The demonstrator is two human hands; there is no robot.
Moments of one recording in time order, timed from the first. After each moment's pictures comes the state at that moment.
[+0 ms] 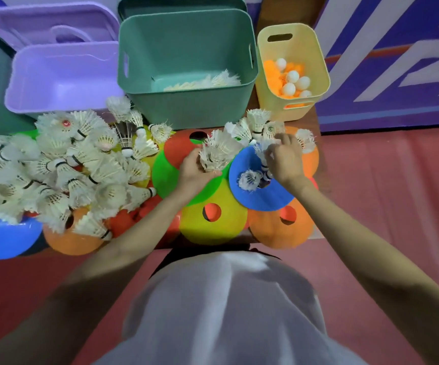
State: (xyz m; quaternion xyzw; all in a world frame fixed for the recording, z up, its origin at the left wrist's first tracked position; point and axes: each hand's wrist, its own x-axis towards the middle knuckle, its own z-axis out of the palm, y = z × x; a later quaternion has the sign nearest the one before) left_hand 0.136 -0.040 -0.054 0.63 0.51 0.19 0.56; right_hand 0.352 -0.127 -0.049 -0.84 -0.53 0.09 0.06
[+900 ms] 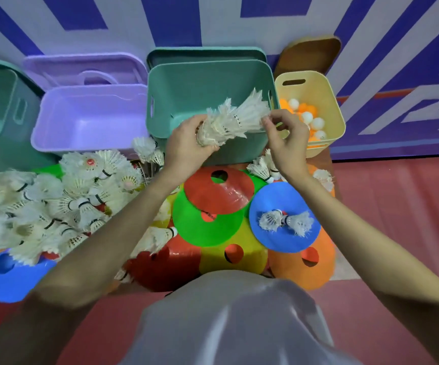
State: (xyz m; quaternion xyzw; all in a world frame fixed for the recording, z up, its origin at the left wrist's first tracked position) left_hand 0.131 0.088 0.051 0.80 0.43 0.25 0.34; right_hand 0.314 -0.015 0.054 -0.70 -0.45 0.08 0.55
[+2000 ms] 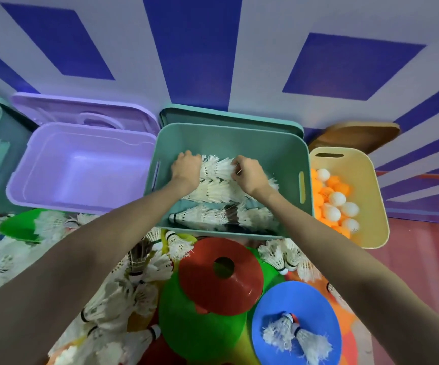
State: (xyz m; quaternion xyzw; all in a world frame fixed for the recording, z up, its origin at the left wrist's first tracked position) left_hand 0.202 0.290 -0.056 0.83 0.53 -0.13 0.10; right_hand 0.363 0.222 -0.072 -0.76 -0.58 0.25 0.16
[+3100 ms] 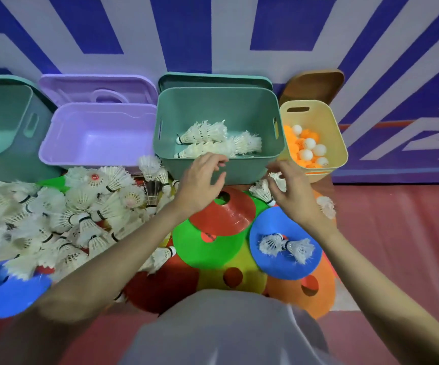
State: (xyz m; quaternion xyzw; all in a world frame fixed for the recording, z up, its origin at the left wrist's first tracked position) left_hand 0.133 0.069 0.027 0.87 0.33 0.26 0.26; right_hand 0.331 -0.053 0.033 -0.72 -0.60 0.10 0.33
